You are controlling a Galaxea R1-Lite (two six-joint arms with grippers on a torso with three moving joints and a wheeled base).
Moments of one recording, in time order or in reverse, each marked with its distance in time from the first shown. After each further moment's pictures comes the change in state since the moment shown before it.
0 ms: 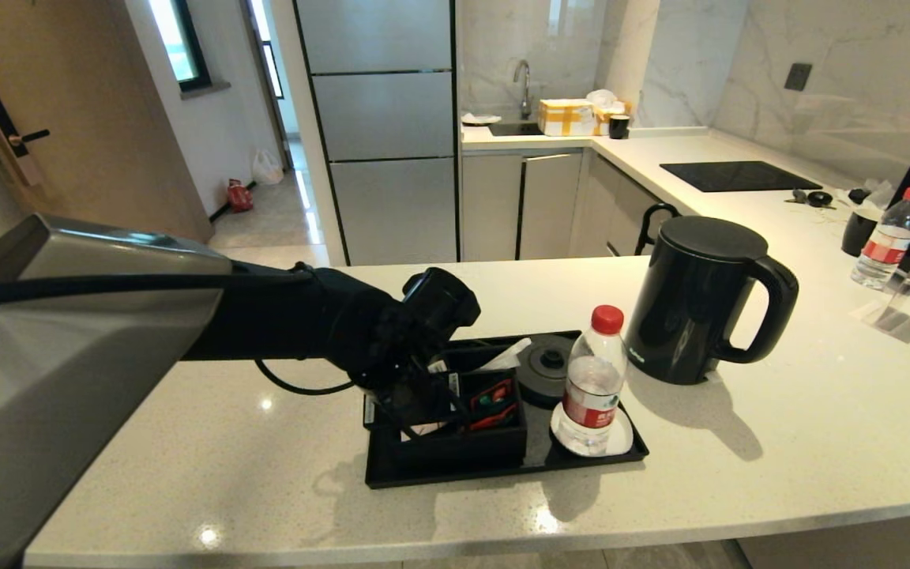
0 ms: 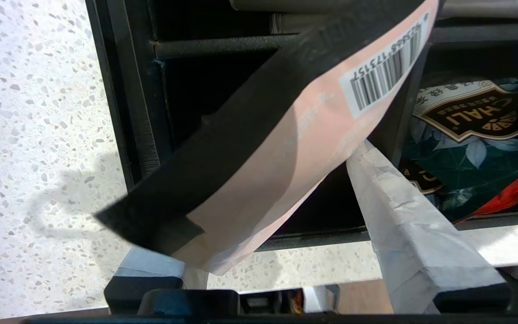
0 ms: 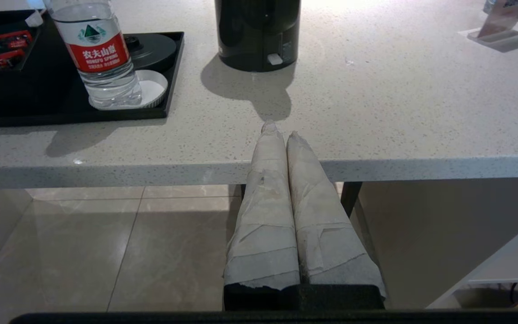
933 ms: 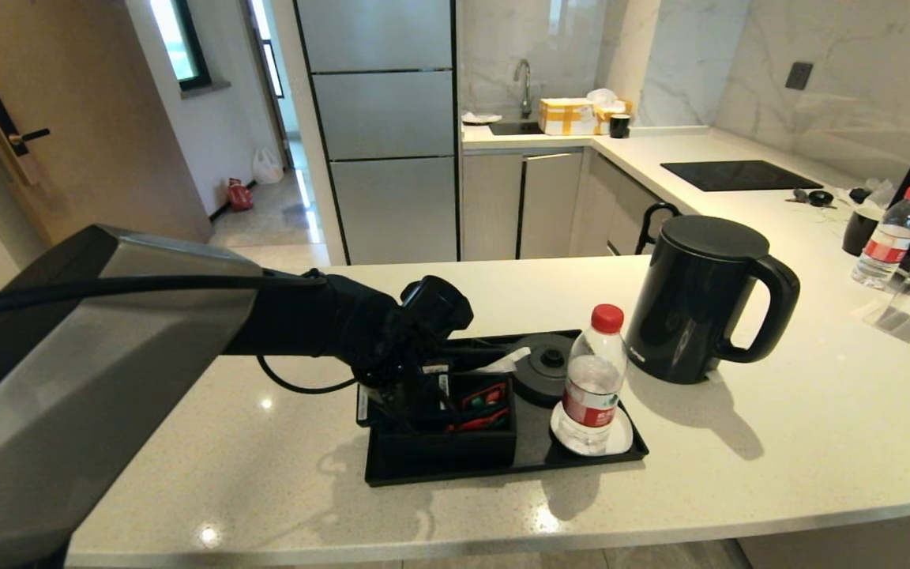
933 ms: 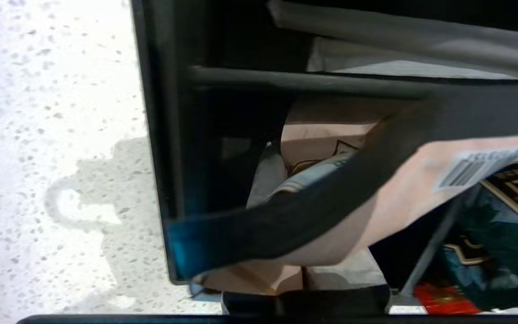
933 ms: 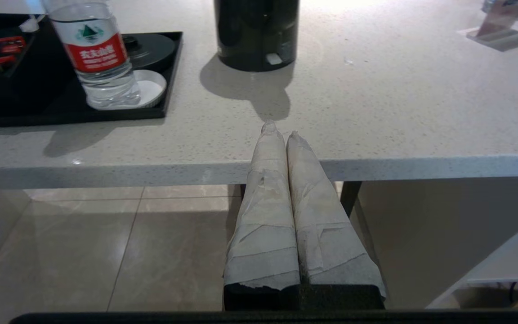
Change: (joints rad) left arm 0.026 0.048 -0.040 0.004 0.055 0.022; right arm 0.000 0.000 0.000 0.000 0.000 0.002
